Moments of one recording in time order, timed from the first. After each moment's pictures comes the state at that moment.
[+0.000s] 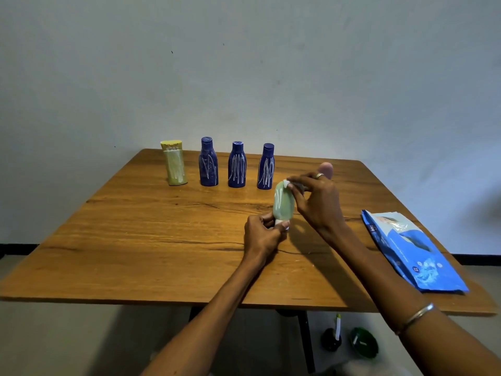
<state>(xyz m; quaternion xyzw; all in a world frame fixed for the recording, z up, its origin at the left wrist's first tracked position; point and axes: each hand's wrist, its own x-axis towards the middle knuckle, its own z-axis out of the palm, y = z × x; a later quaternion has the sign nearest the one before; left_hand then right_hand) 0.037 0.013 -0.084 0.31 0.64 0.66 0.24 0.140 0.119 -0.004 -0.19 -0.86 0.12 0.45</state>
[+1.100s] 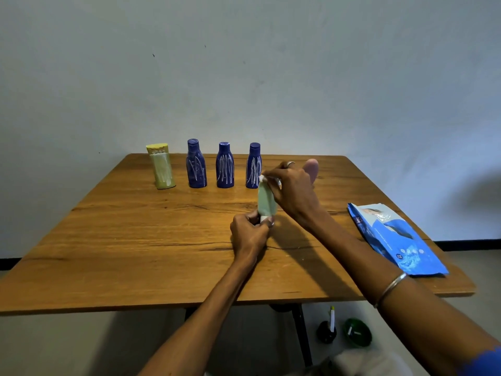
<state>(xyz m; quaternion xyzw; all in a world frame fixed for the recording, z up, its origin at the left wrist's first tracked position) 0.044 0.006 -0.078 0.30 0.72 0.61 0.13 0.121 0.101 0.018 -0.21 -0.90 0.08 0.39</state>
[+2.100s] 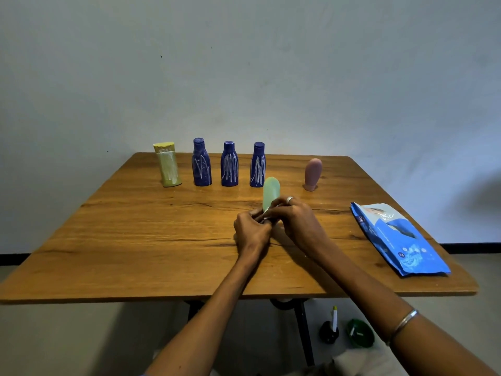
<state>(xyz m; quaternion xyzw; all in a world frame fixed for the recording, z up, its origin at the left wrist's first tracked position) 0.049 0.000 -0.071 0.26 0.73 0.61 0.17 0.156 0.082 -0.035 -0.17 -0.94 0.11 0.27</state>
